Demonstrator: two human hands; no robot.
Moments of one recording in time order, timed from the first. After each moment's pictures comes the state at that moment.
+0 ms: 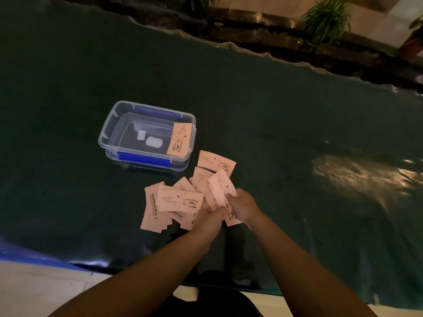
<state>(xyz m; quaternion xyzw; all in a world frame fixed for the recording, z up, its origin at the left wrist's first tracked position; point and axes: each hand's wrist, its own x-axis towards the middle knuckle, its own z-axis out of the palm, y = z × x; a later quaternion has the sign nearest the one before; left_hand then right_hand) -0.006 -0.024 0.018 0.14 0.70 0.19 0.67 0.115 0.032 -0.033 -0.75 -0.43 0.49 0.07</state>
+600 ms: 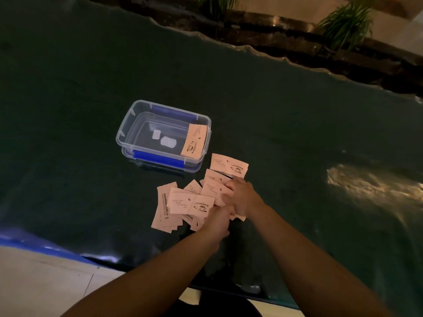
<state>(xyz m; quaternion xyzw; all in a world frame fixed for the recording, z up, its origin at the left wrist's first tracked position) -0.016 -0.016 0.008 0.09 0.64 0.23 0.72 0.089 0.066 -0.026 -0.63 -0.69 0.34 -0.11</state>
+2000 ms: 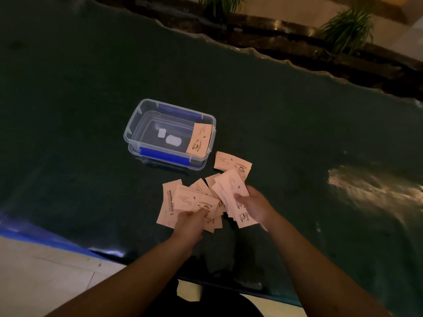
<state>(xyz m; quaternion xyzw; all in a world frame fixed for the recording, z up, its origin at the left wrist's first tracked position) -0.084 -0.047 -0.026 0.09 0.72 0.25 0.64 0.111 0.036 -0.021 -0.70 -0.42 0.57 0.09</state>
